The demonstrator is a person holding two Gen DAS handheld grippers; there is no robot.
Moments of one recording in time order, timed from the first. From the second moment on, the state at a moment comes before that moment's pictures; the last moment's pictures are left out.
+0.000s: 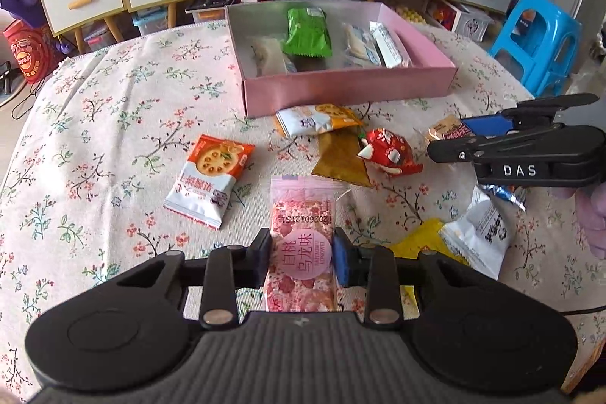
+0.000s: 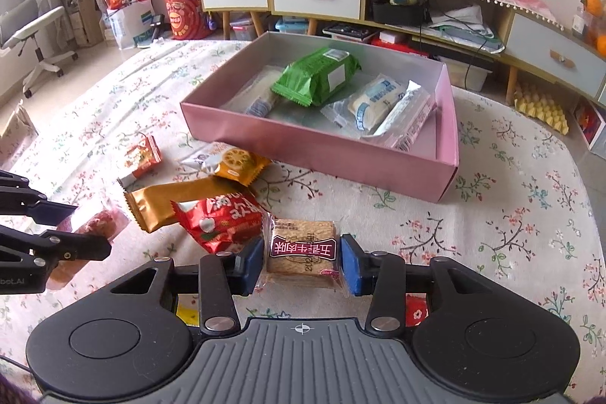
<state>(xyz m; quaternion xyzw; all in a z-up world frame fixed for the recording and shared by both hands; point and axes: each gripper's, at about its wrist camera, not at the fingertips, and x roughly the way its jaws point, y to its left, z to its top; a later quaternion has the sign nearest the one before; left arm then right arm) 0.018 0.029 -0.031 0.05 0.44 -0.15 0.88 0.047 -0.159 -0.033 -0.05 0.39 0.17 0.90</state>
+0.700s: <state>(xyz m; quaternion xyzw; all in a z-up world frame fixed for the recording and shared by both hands) 0.071 0.011 0.012 -0.01 0.39 -0.16 0.91 0.080 -0.169 0.008 0.02 0.38 0.14 0.91</state>
